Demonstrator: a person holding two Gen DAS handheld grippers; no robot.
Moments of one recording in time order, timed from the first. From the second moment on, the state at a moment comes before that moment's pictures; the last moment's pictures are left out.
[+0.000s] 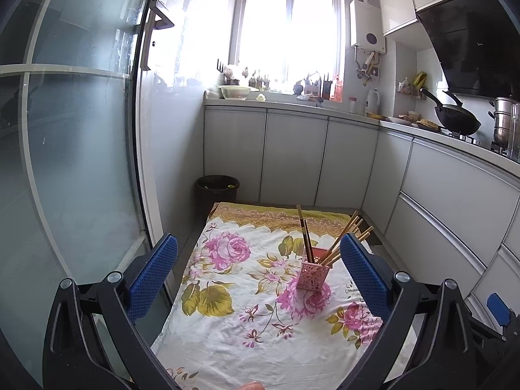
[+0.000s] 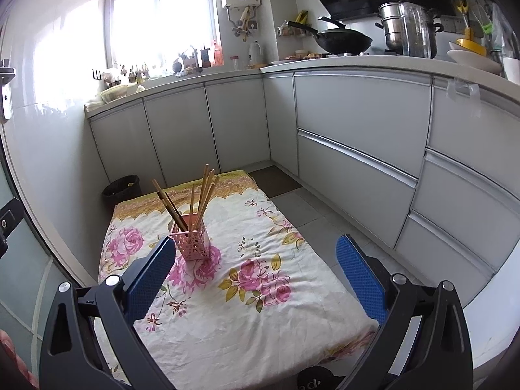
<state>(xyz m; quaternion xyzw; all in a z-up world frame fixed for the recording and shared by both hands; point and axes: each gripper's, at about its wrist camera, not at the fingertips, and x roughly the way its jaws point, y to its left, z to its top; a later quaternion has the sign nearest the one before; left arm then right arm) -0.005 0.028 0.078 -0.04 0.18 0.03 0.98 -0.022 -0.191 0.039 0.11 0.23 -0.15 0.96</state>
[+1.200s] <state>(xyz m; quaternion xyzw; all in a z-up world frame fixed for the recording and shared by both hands) 0.005 0.022 0.078 -0.04 0.19 0.03 0.98 -0.020 -0.201 0.041 0.13 0.23 -0.15 0.95</state>
